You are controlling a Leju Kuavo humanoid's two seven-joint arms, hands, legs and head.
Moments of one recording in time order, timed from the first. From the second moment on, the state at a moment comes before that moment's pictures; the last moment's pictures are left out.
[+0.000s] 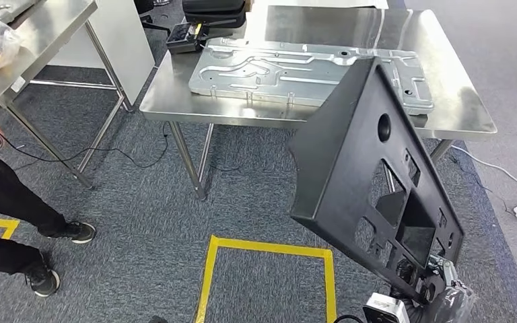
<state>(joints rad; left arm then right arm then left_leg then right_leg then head) -0.05 -0.24 0.95 -0.19 -1.31 0.32 -0.54 0.38 0.21 0.11 -1.79 0.69 -0.70 -0.58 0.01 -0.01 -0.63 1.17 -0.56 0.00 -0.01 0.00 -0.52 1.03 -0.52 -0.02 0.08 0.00</state>
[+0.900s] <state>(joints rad) -0.06 -0.24 0.95 -0.19 -1.32 0.32 -0.54 0.37 0.22 0.05 -1.82 0.68 -0.70 -0.59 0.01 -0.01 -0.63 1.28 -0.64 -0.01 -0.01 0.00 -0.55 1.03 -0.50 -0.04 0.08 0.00</state>
